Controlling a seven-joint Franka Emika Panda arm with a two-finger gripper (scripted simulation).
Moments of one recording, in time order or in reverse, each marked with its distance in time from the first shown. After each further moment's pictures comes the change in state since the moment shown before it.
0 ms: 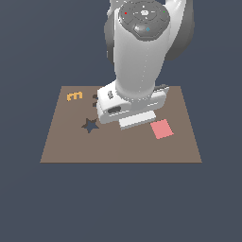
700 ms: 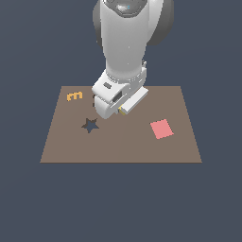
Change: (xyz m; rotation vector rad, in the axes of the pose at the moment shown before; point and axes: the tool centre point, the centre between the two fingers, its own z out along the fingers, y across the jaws) arm -0.057 0.008 -0.002 -0.001 0.000 -0.544
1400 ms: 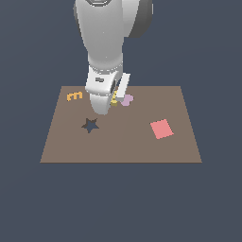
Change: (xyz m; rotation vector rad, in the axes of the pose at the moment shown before) arm -0.053 0.008 -0.002 -0.001 0.000 -0.492
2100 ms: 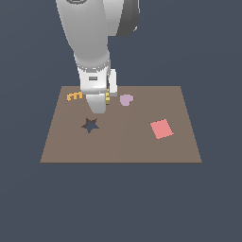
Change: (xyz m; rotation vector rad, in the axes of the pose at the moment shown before) arm -0.034 0.004 -0.001 0.000 -0.001 -0.307
